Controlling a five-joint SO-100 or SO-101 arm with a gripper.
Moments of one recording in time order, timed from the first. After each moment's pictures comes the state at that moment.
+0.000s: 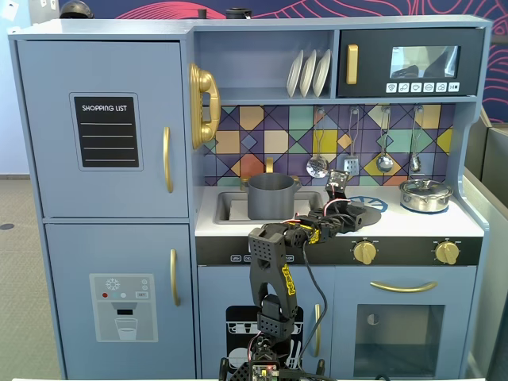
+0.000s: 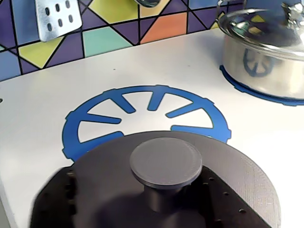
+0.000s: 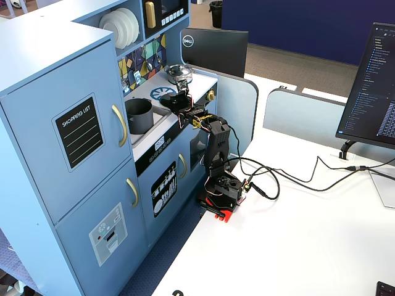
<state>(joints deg) 32.7 100.4 116.3 -16.9 -93.3</state>
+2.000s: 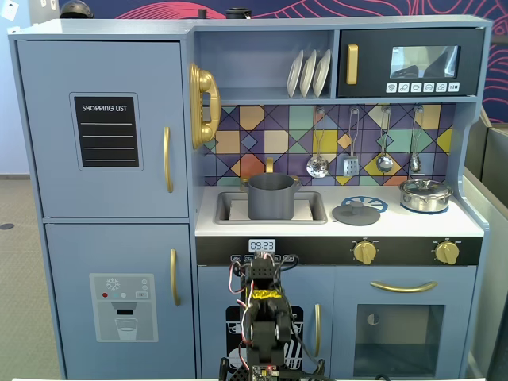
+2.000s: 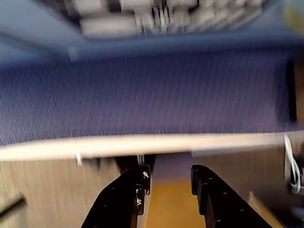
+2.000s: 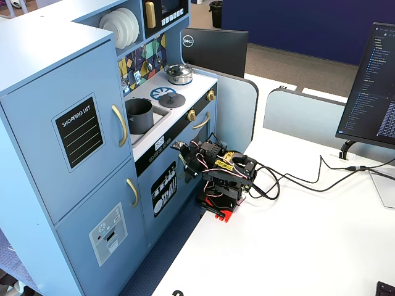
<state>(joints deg) -2.5 179.0 171.0 71.9 -89.9</state>
